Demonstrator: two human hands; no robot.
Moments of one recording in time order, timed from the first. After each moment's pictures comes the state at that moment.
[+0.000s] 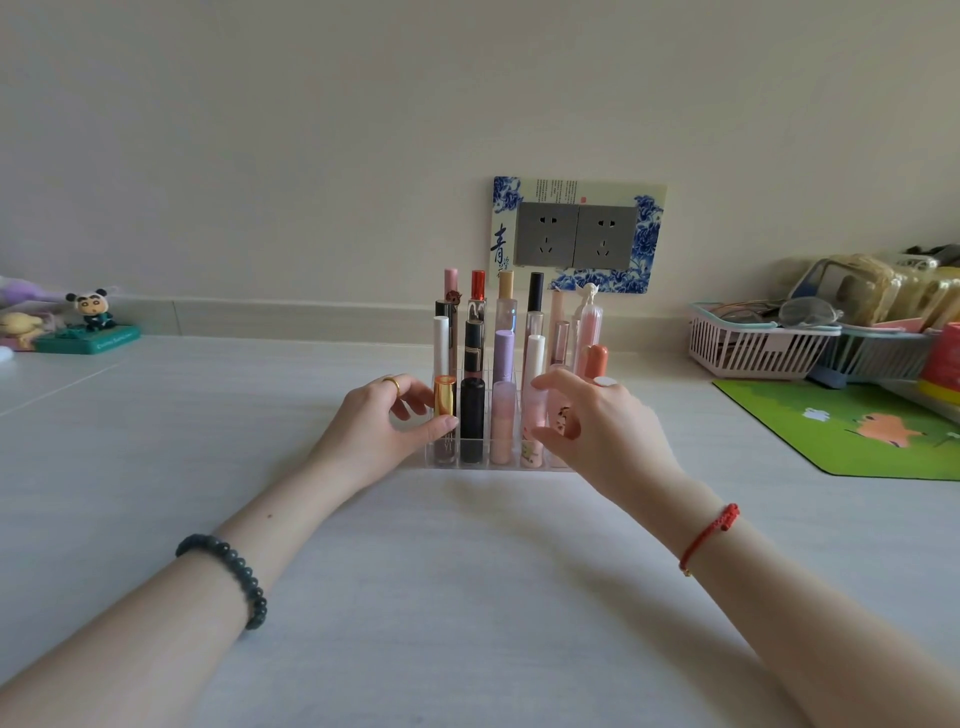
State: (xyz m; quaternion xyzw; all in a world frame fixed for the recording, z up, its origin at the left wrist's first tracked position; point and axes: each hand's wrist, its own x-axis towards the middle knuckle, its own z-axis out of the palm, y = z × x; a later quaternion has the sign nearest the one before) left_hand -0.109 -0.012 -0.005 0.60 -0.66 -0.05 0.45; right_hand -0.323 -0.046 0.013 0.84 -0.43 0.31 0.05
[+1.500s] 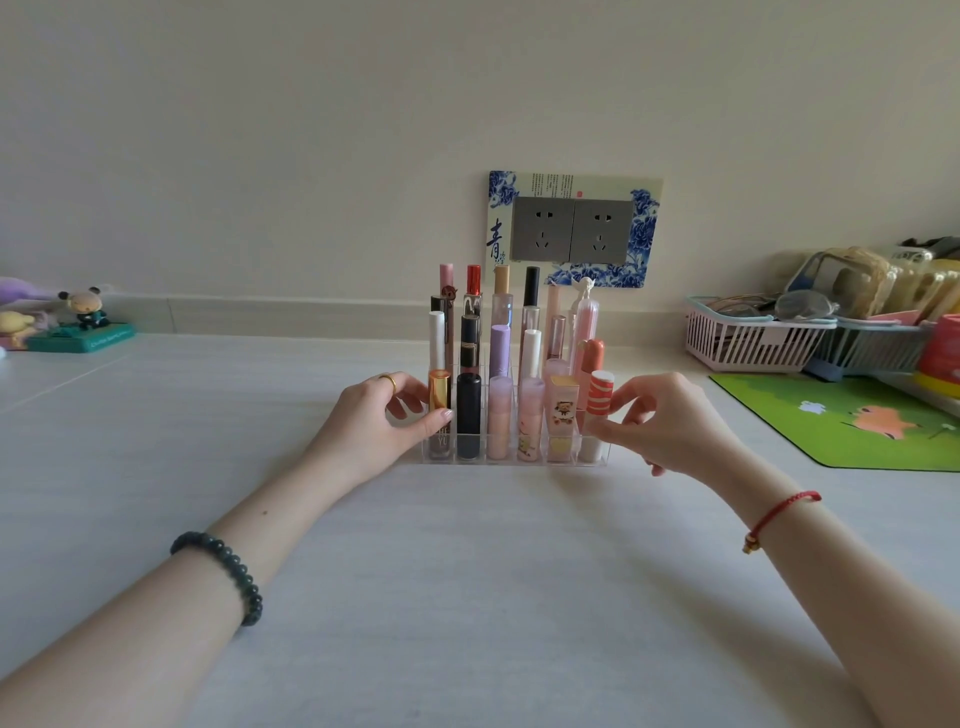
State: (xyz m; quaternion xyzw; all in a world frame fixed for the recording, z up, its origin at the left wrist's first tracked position) left_hand -0.109 -0.013 -0.005 0.61 -0.66 -0.04 0.44; right_hand -0.370 -0.062 0.021 0.76 -0.53 0.32 -0.20
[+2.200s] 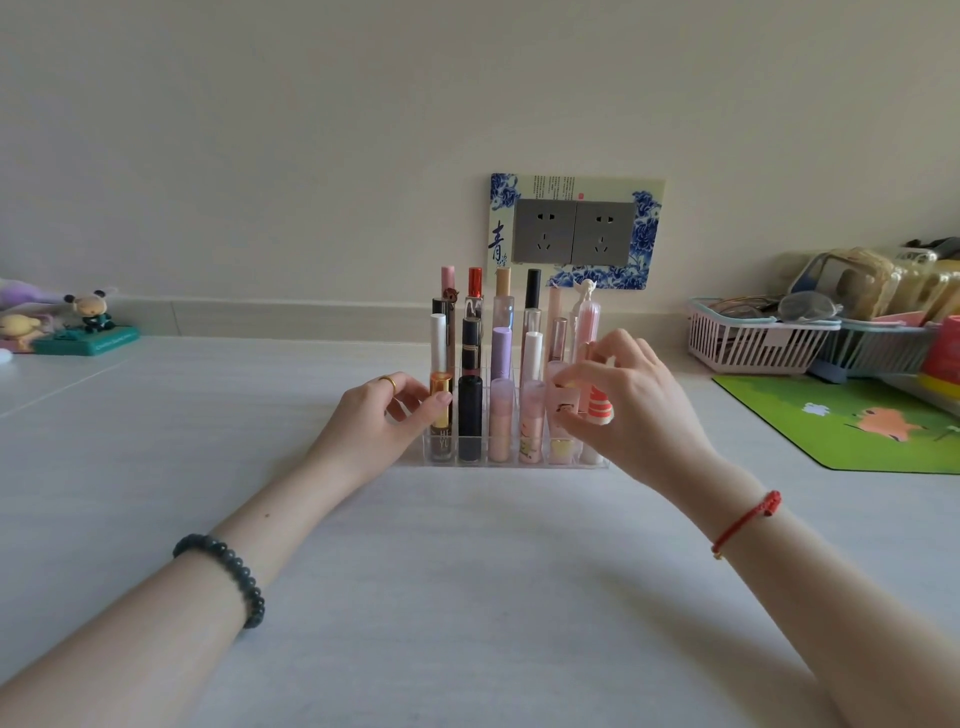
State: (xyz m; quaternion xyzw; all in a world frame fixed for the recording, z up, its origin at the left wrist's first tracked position) left_hand -0.109 -0.014 -0.006 0.60 -0.65 -0.06 0.46; right_hand -0.345 -0.051 0.023 0.84 -0.40 0.34 0.13
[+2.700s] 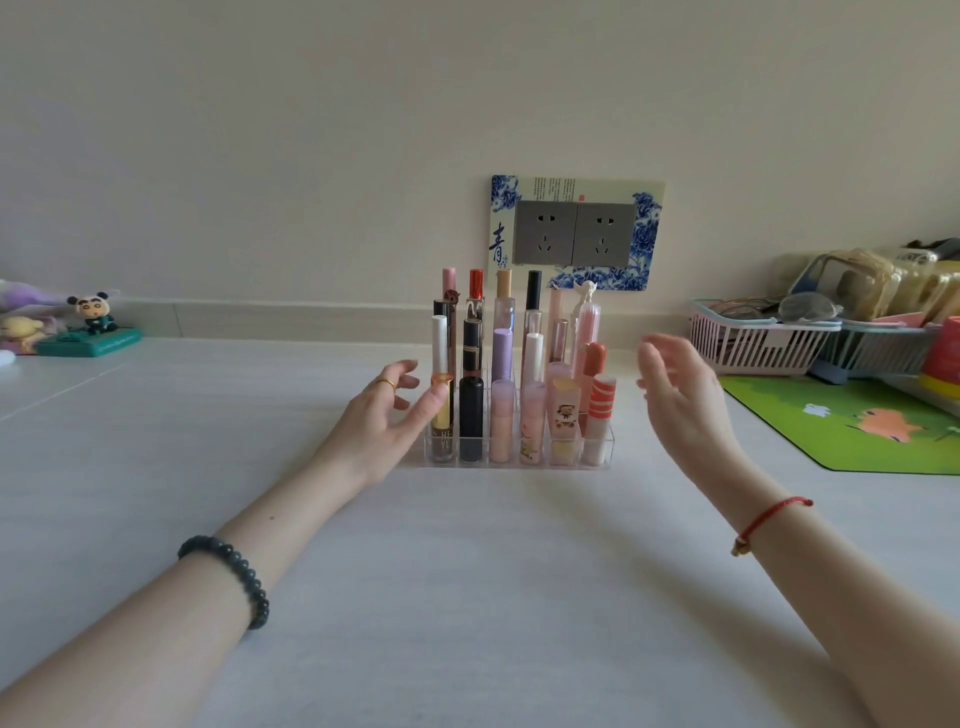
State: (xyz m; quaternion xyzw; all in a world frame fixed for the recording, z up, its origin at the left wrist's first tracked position) left_hand -0.107 -0.016 -0.010 0.61 -0.63 -0.13 0.46; right_hand -0.364 -0.077 0.014 0.67 -0.47 0.54 -0.20
